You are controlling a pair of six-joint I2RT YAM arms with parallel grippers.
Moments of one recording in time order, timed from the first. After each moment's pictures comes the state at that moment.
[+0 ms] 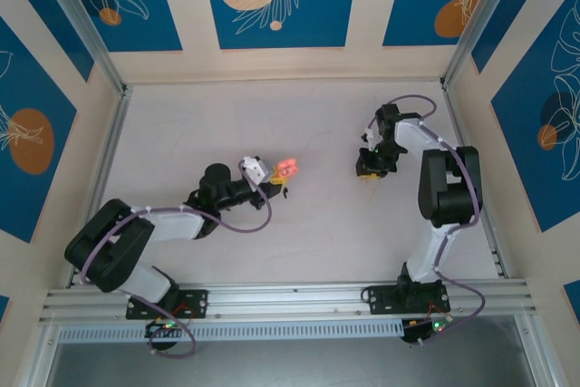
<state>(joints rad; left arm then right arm) -0.63 1.50 0.48 0.84 0.44 0.11 0.08 1.84 1.29 -0.93 -0.32 0.08</state>
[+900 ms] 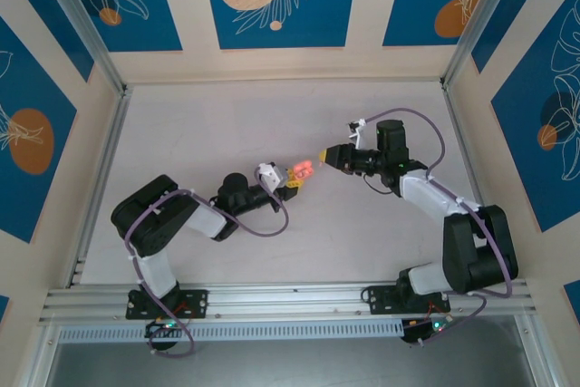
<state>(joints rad) -0.72 1.80 0.52 1.23 0.35 0.06 0.23 1.37 0.78 0.03 -0.86 0.63</state>
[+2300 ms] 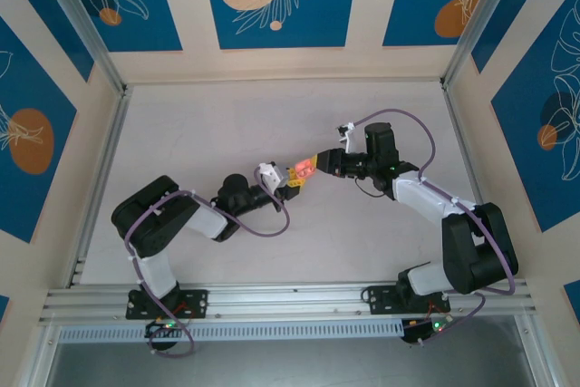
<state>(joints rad) -0.74 1.79 0.53 1.26 0.34 0.03 0.31 1.40 0.77 0.04 -0.77 0.59</state>
